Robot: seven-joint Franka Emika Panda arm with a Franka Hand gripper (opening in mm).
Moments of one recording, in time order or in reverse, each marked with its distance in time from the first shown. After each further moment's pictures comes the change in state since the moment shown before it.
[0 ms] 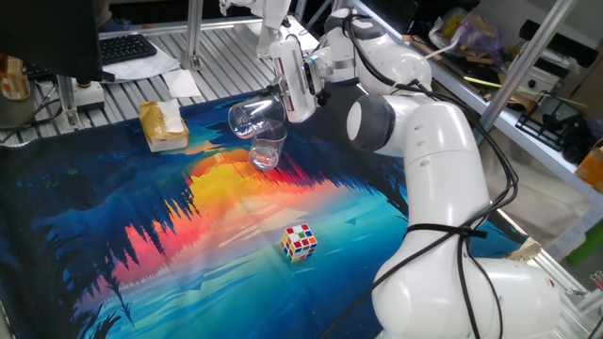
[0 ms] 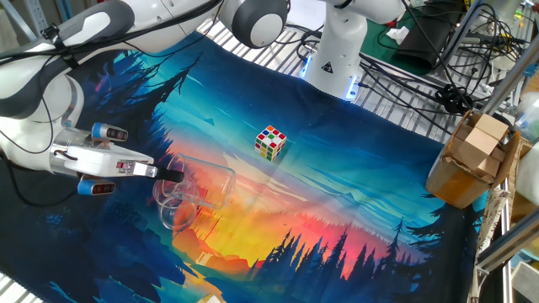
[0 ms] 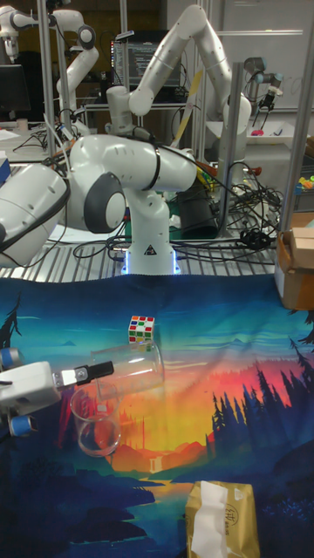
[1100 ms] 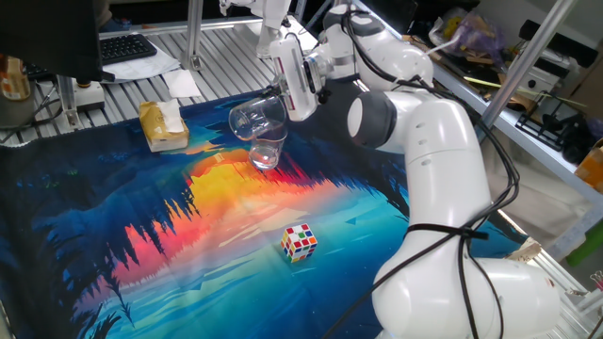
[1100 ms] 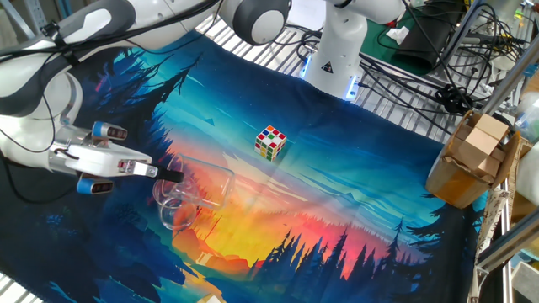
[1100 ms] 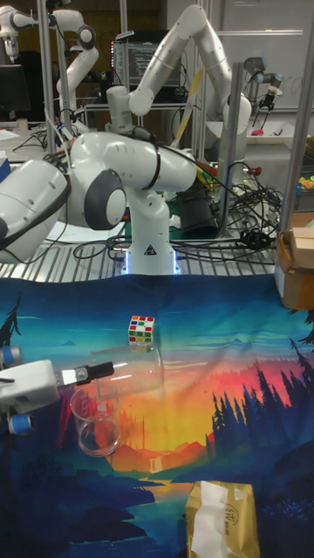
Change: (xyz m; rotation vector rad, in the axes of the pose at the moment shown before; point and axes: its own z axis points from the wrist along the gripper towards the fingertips) arm 0.000 0.000 0.000 0.052 -0.026 0.001
